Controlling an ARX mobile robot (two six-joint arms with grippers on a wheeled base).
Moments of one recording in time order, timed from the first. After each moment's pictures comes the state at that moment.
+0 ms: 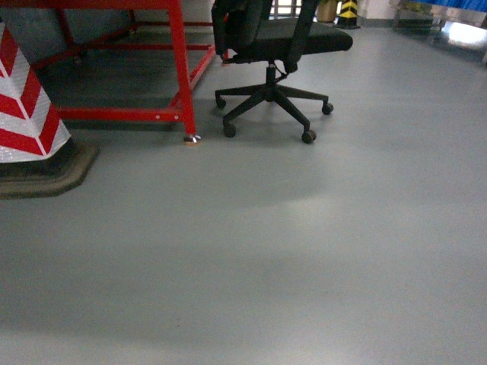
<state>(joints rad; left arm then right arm) 0.00 0.01 0.01 -0.01 0.00 0.00 0.00 0.00 0.01 -0.01 0.00 0.00</state>
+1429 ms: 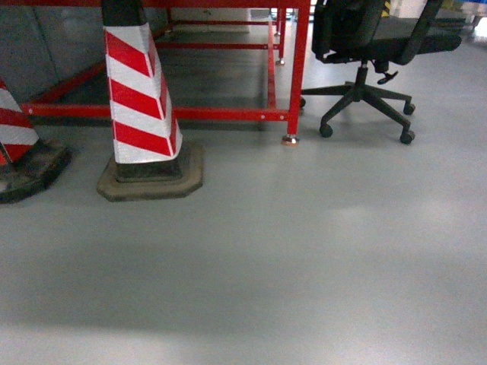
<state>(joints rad) 0.00 0.01 0.01 -0.01 0.00 0.00 0.00 0.00 0.01 -0.01 0.00 0.00</state>
